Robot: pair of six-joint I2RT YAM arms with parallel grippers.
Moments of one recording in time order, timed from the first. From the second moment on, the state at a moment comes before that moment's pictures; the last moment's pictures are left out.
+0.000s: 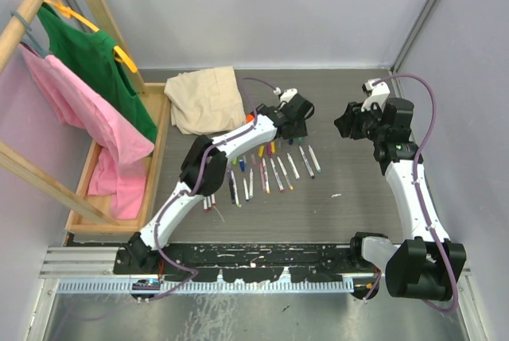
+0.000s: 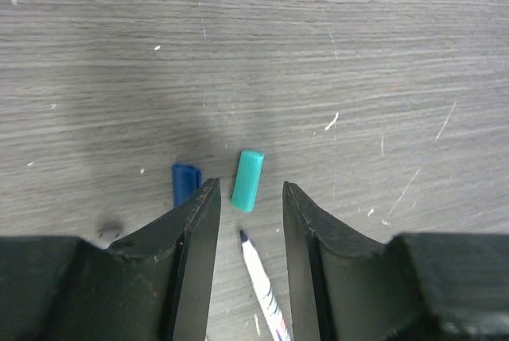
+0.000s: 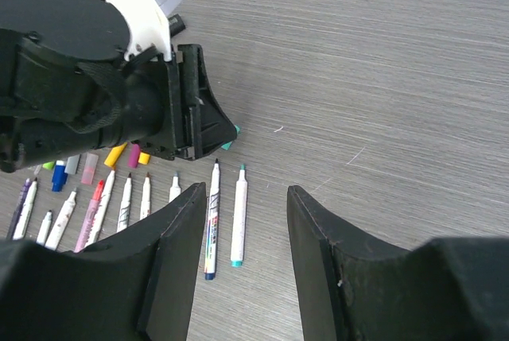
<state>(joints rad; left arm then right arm) -0.85 2.59 2.36 -0.62 -0.23 -0.88 -0.10 1.09 0.90 -0.24 -0.44 -0.02</state>
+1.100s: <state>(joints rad) -0.60 2.12 1.77 -0.53 0.11 0.10 -0.11 1.09 0.89 -0.24 -0.55 -0.03</state>
